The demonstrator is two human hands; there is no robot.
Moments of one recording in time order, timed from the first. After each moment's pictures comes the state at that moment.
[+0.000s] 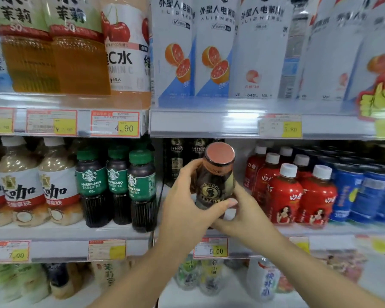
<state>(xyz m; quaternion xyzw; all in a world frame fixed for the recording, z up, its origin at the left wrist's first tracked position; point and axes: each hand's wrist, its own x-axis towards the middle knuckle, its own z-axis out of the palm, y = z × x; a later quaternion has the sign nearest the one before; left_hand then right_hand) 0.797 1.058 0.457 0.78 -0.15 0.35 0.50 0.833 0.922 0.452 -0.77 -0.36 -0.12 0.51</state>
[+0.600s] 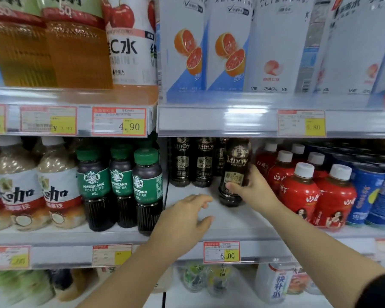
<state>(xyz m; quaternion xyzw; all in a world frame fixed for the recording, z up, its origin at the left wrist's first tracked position) 0.835 1.097 0.428 0.95 -0.13 0.15 0.24 0.943 0.914 0.436 -0.84 -0.14 -0.14 0.50</state>
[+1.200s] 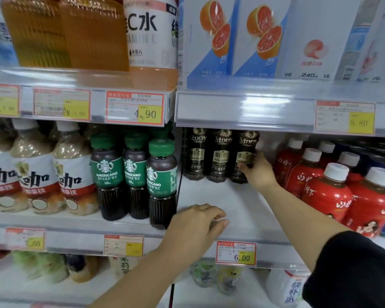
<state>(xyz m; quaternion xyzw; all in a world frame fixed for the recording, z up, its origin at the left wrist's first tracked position) 0.843 1.099 0.396 0.95 -0.14 0.21 0.20 1.007 0.944 0.438 -0.89 -0.07 -0.17 0.42</state>
